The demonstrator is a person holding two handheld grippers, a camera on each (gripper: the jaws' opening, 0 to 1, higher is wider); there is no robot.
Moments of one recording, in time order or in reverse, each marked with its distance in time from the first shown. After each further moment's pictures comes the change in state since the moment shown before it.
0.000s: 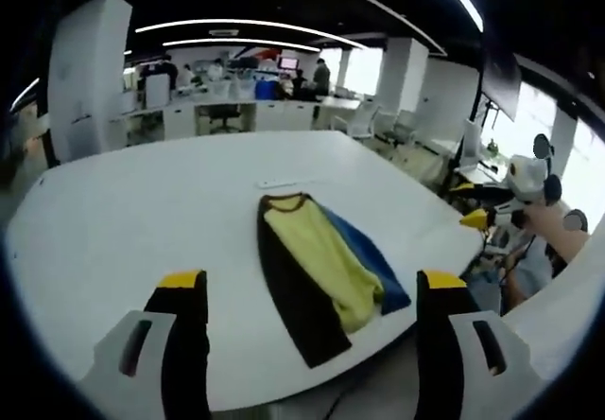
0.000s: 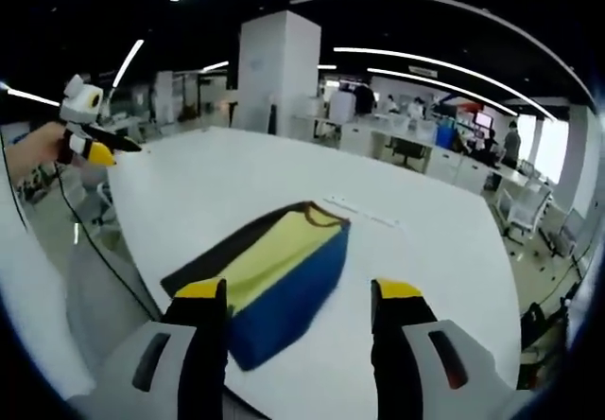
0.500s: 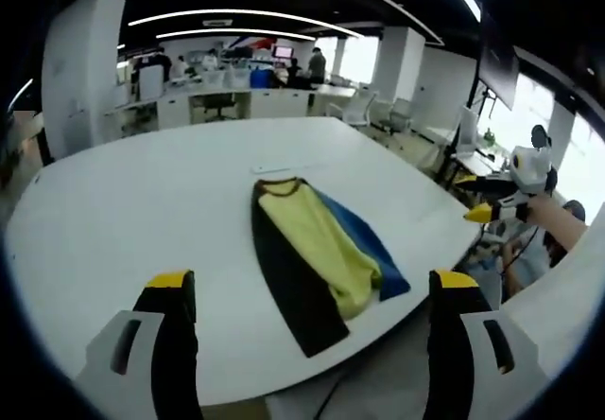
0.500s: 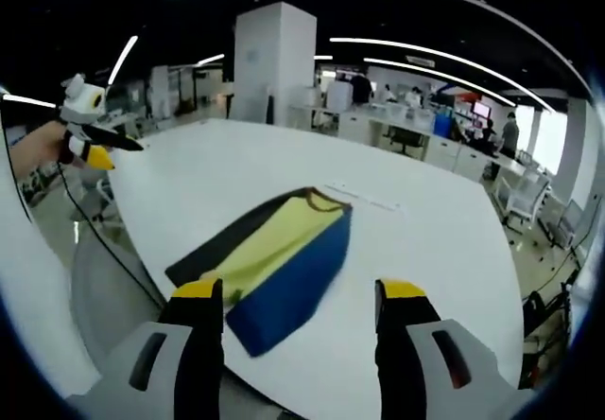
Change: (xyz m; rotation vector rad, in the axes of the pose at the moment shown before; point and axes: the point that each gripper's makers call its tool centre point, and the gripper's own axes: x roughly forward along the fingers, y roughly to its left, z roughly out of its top) left arm 0.008 -0.006 -0.016 0.017 0.055 -0.024; right arm -0.006 0.011 -0.019 0.020 0.047 -0.002
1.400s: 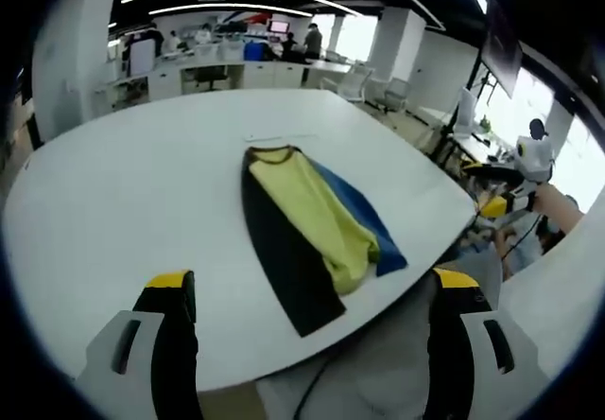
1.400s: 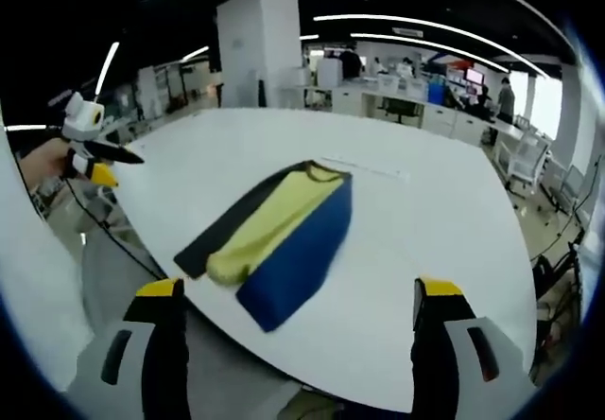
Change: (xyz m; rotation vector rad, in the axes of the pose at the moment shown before) left arm 0.015 0.002 -0.037 -0.029 0.118 -0.044; right arm -0.009 0.004 -0.032 0.105 0.100 0.007
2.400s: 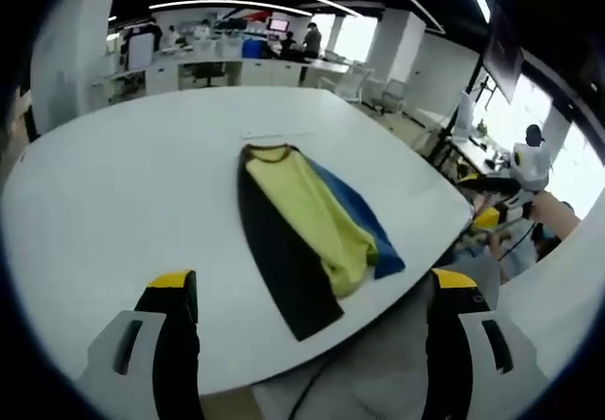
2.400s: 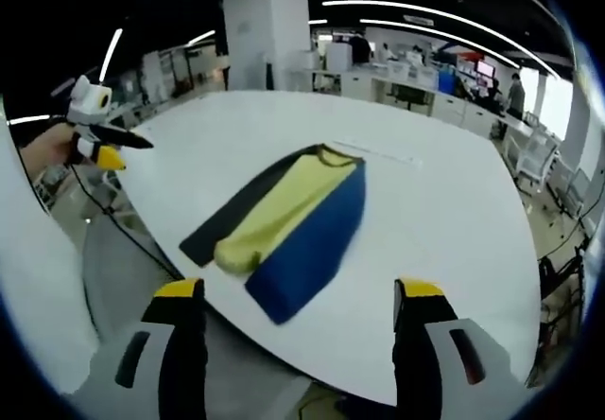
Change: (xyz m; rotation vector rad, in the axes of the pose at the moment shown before) left arm 0.010 0.003 0.001 -0.023 0.006 -0.032; right arm 0.019 0.017 -0.008 -0.020 0.075 0.040
